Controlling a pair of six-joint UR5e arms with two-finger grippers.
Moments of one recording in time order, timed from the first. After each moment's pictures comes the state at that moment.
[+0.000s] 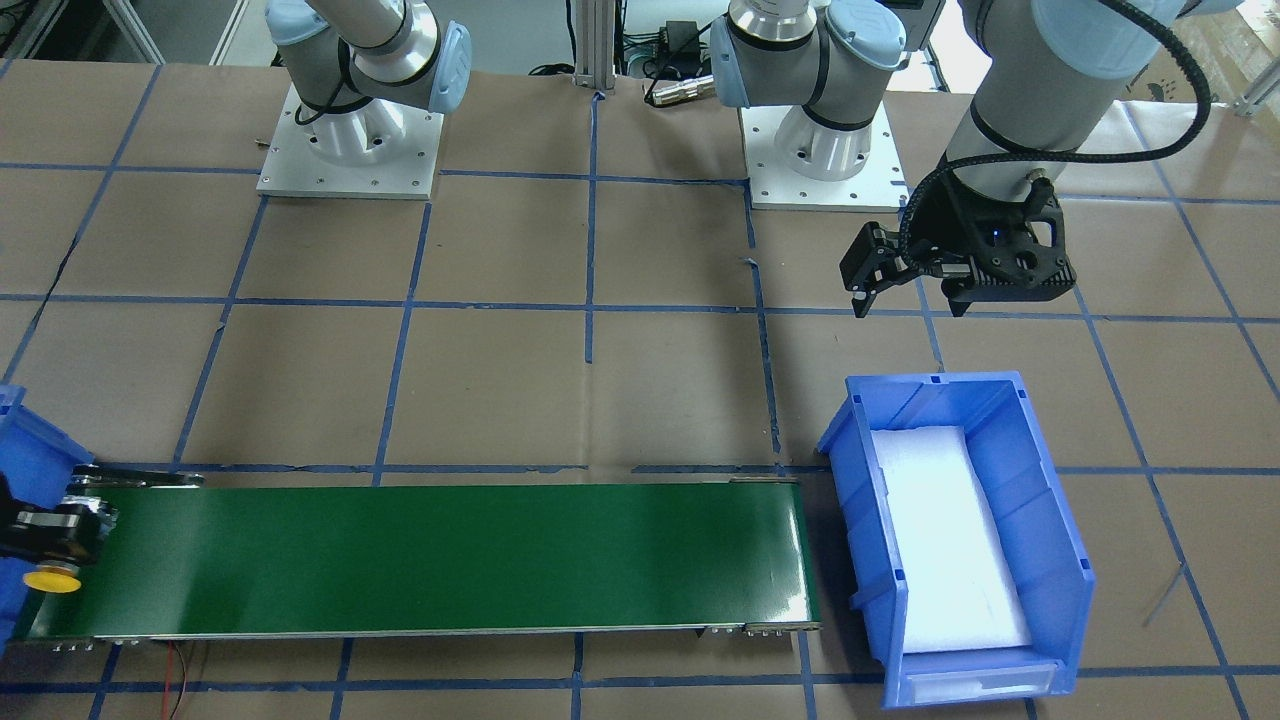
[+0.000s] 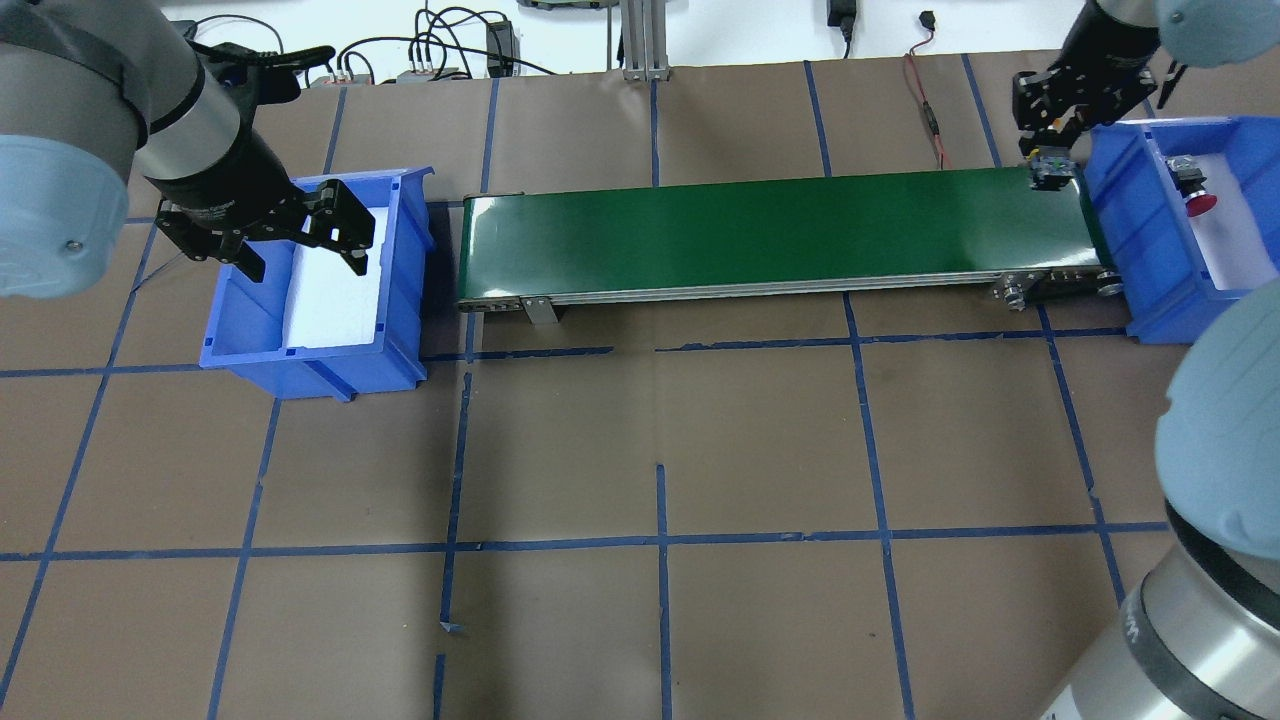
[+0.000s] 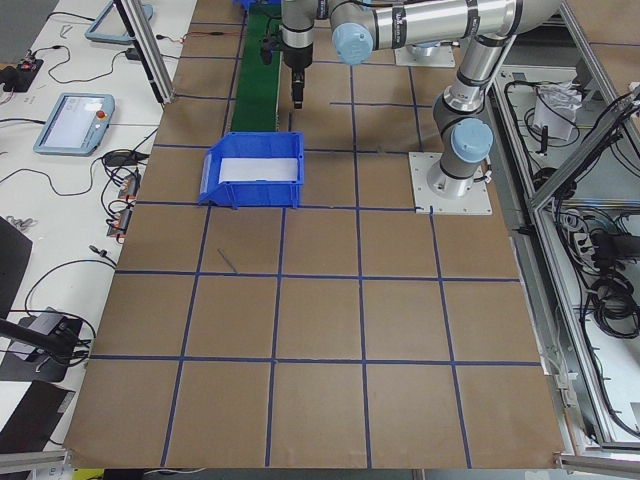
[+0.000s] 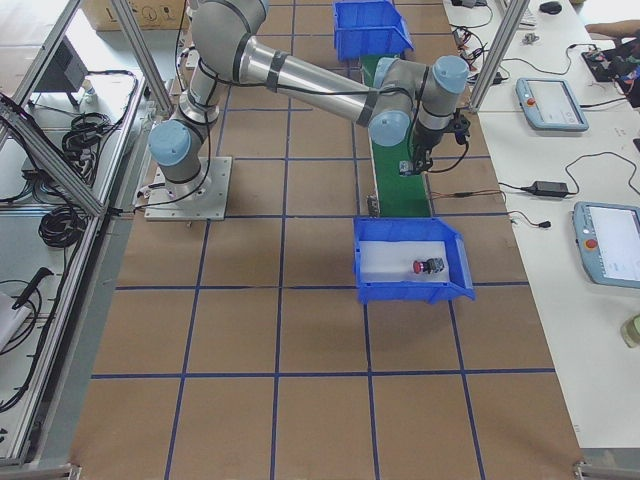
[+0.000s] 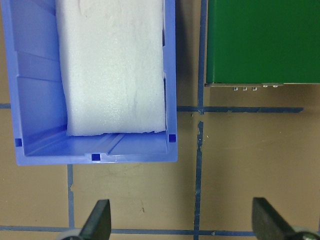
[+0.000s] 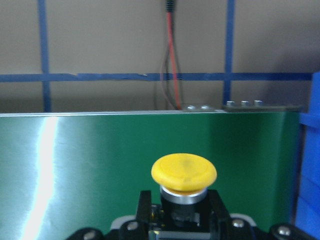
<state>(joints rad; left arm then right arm) -1.47 -1.57 -1.70 -1.41 1.58 0.08 1.24 -1.05 1.26 -1.77 -1.57 -0.34</state>
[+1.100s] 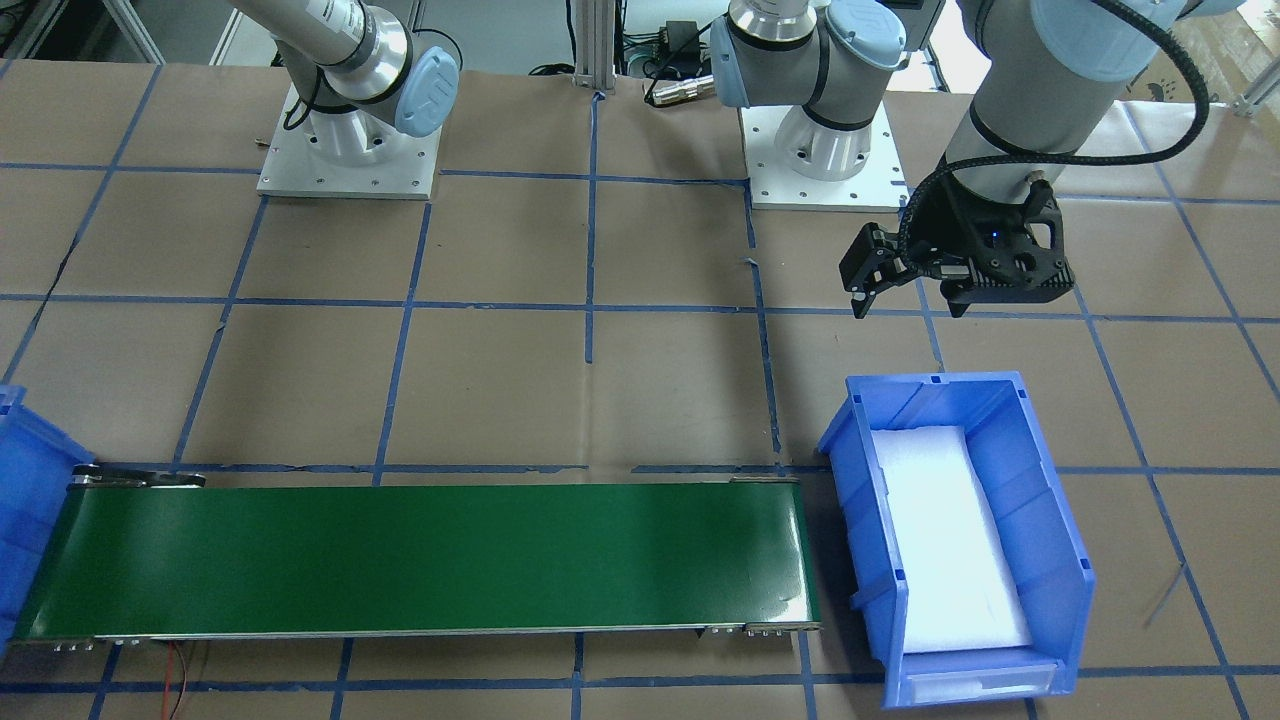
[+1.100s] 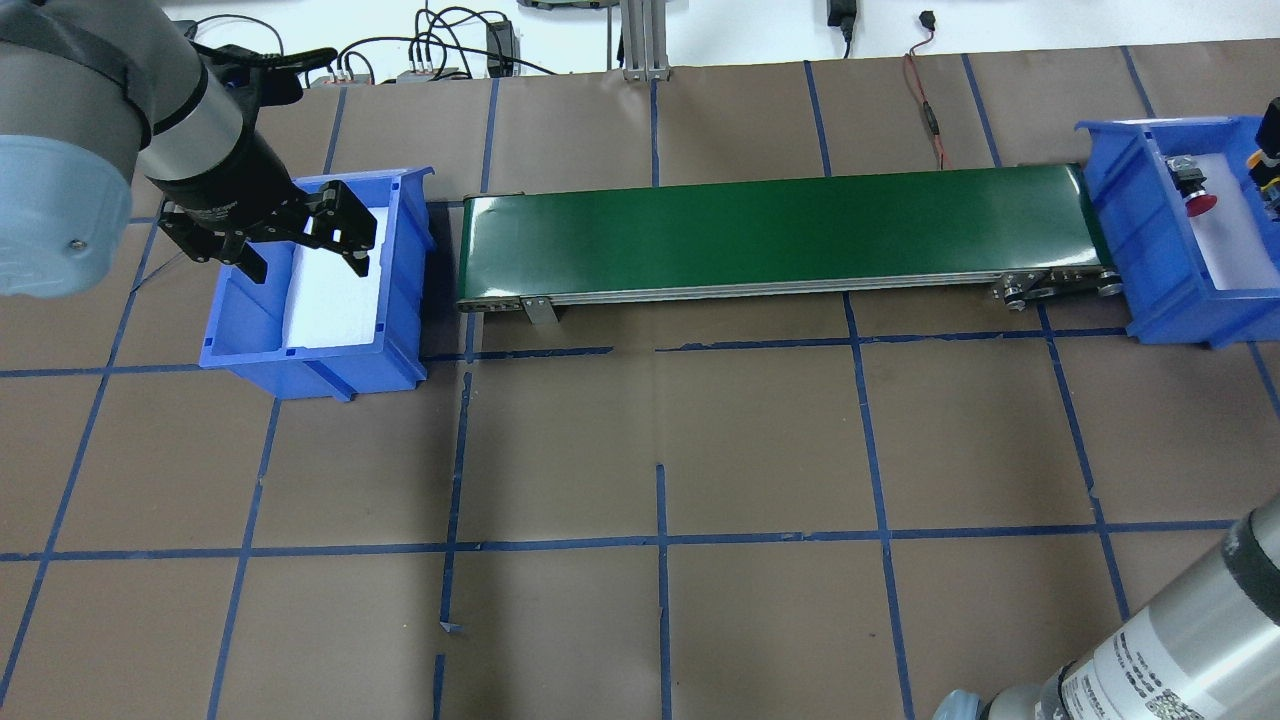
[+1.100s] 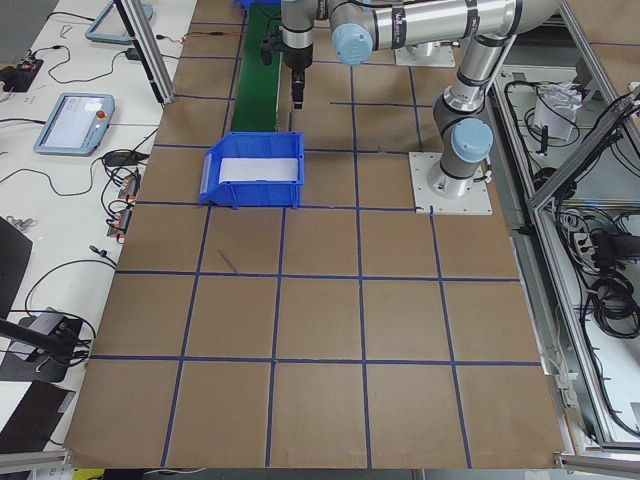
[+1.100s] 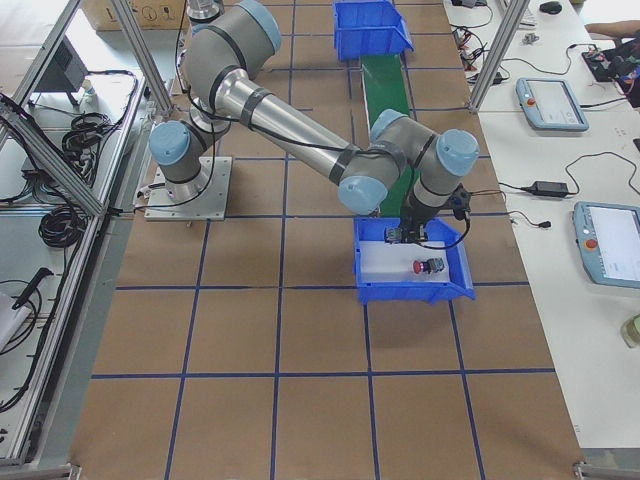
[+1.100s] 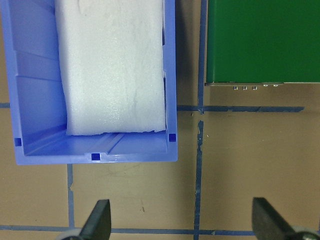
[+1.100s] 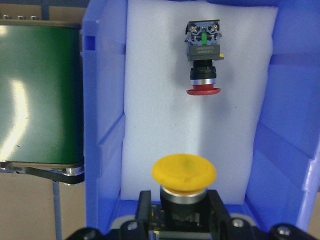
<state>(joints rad) -1.47 -1.58 -1.70 -1.41 1.57 0.08 0.97 -0.98 1.13 -1.63 -1.62 -0.67</state>
